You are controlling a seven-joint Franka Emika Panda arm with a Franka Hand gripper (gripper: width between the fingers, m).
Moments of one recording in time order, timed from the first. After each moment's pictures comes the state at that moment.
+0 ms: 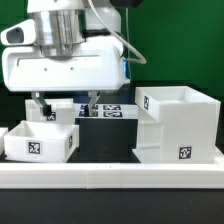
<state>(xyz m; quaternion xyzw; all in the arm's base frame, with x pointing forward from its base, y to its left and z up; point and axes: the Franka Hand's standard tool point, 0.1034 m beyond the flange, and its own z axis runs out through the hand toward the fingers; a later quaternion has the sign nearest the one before) 0.550 -0.091 0.064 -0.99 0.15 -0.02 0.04</state>
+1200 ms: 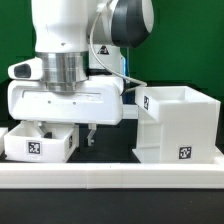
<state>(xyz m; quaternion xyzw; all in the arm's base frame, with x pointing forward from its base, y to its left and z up) 0.533 -0.089 0.008 -0.99 0.13 -0.02 0.02</state>
